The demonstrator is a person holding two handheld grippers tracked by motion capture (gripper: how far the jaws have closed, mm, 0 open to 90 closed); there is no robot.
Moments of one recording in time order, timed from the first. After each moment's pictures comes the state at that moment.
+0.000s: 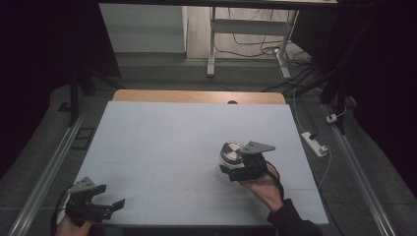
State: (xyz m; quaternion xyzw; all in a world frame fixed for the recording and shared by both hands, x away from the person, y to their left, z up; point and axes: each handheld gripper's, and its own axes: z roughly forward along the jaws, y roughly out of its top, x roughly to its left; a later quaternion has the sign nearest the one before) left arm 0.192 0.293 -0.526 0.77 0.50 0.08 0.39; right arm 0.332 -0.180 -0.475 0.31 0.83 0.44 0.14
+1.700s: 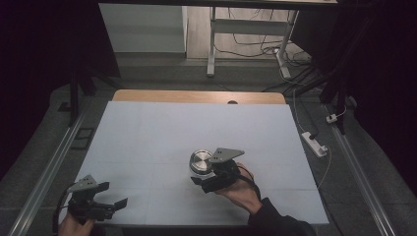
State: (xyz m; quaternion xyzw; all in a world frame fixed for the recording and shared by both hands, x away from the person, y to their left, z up) left arm 0.198 0.285 -0.521 0.78 0.46 0.08 0.42; right arm 0.309 -0.108 -0.473 0.21 0.86 0.45 0.09
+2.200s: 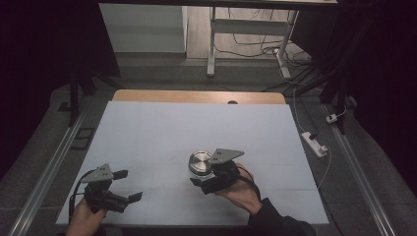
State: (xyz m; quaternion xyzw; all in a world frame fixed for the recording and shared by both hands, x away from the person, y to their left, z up) left arm 0.228 0.250 -0.495 0.80 0.37 0.07 0.47; right arm 0.306 -0.108 -0.470 0.20 0.86 0.46 0.09
